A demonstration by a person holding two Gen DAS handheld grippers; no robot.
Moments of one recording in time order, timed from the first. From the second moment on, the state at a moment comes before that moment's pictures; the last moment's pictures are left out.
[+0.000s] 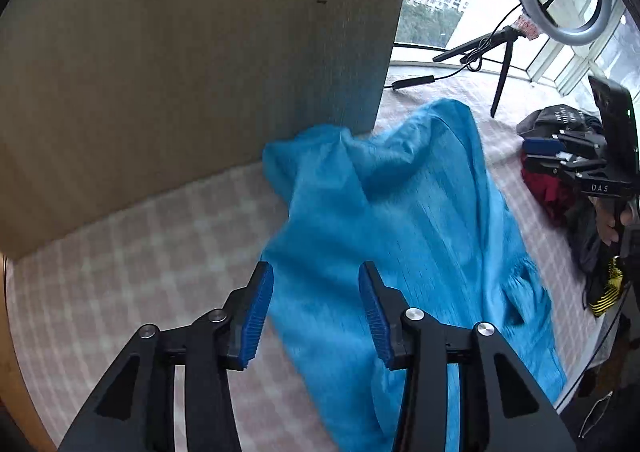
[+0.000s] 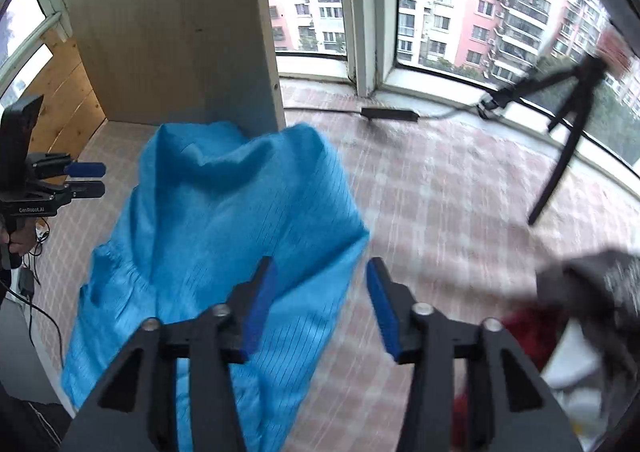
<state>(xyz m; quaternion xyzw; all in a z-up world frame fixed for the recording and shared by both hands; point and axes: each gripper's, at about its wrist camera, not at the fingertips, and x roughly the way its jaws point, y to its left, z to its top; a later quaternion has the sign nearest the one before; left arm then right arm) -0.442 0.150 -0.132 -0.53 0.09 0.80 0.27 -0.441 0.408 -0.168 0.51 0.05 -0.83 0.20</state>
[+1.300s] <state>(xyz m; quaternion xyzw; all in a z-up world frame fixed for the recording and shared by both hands) -0.158 0.145 -0.113 -0.48 0.16 0.77 0.39 -0.163 0.385 -0.126 0.48 0.03 -0.83 0.29</state>
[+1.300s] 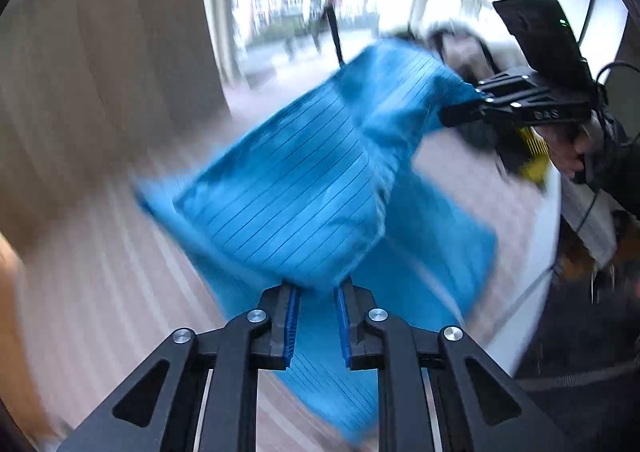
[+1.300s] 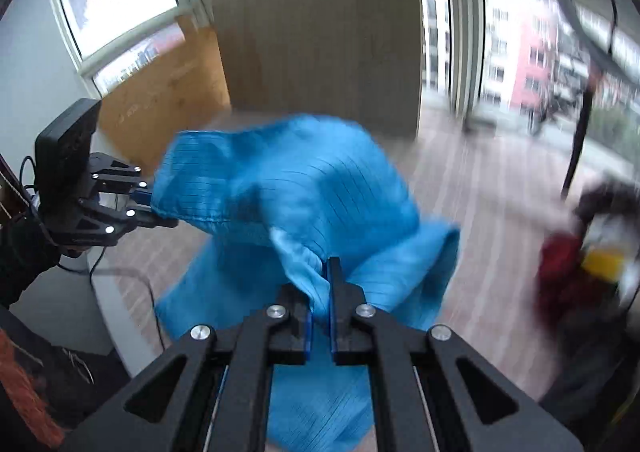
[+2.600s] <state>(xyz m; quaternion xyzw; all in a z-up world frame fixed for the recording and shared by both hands) -0.070 0.135 -0.122 -0.52 0.18 0.76 0.34 -0.070 0.366 -0.131 0.53 0.05 -0.82 0.19</state>
